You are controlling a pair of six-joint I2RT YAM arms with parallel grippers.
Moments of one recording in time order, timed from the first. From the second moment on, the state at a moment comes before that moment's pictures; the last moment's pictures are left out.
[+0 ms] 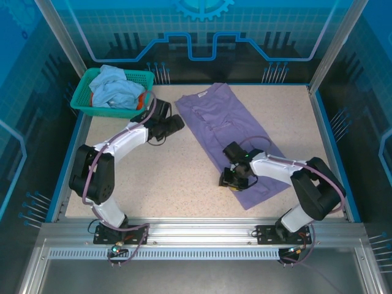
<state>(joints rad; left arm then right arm) -0.31 1.71 1.19 -0.44 0.02 -0.84 0.69 1.59 0.82 -0.60 -0.24 0.91</state>
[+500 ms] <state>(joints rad) -0.21 1.72 1.16 -0.40 0.06 -0.85 1.03 1.98 1.34 -0.55 -0.21 1.21</state>
